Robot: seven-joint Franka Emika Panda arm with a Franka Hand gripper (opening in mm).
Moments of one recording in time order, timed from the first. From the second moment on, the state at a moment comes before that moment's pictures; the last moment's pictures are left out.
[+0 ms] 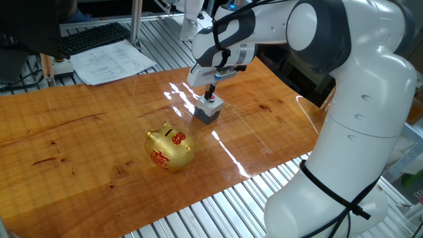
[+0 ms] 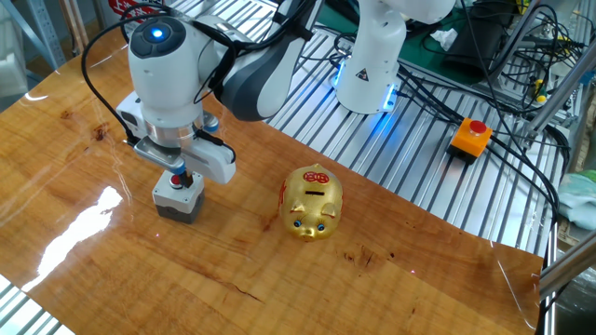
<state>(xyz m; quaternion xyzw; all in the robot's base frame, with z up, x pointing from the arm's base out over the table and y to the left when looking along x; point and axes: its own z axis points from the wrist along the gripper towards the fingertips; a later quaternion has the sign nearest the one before) 0.553 -0.146 0.153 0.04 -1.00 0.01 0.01</state>
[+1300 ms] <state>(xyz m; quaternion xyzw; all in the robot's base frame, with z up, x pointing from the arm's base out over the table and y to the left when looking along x) 0.544 -0.127 0.185 0.00 -1.00 0.01 0.02</state>
